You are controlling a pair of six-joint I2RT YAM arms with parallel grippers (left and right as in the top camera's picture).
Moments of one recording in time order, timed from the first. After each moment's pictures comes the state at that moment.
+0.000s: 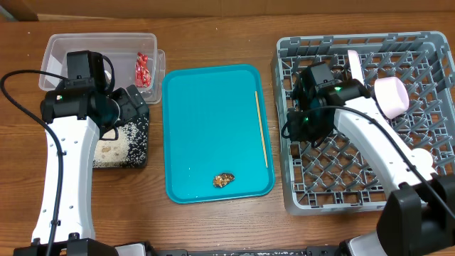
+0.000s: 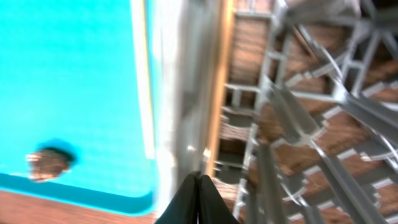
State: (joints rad) left arm 0.11 1.49 1.39 -1.10 0.00 -0.44; right arm 0.28 1.67 1.30 -1.07 -0.20 0.17
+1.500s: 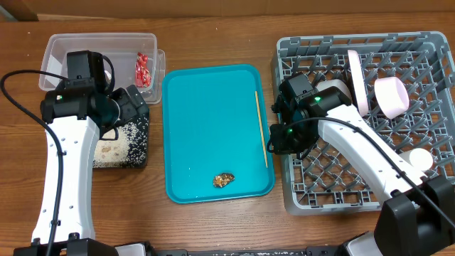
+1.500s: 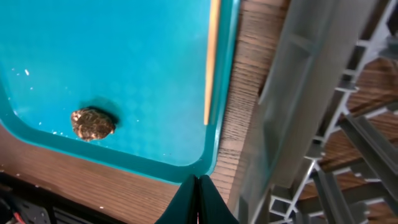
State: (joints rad) left arm 0.11 1.49 1.39 -1.10 0.00 -0.44; right arm 0.42 1.66 1.27 -1.12 -0.27 0.26
